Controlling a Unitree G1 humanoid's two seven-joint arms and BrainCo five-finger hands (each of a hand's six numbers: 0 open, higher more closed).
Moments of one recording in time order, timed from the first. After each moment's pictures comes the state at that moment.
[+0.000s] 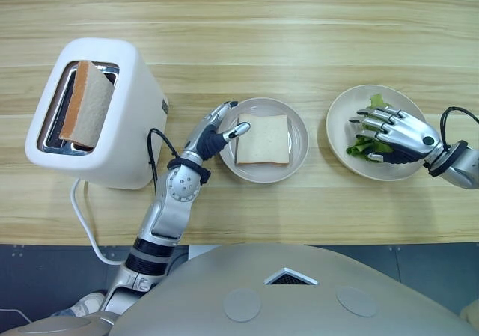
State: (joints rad) left arm 0.20 0.23 -0.34 -0.25 0.54 0.17 -0.14; right arm -0.39 -1.02 0.72 0.92 -1.30 -0.82 -1.00
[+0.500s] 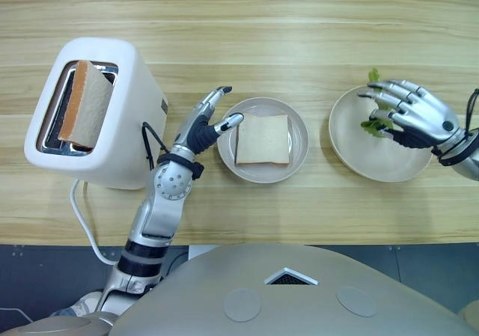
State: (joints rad) left arm 0.22 0.25 -0.28 -0.44 0.51 0.17 -0.16; right arm -0.27 -1.18 0.51 0.56 -1.02 -0.85 -0.88
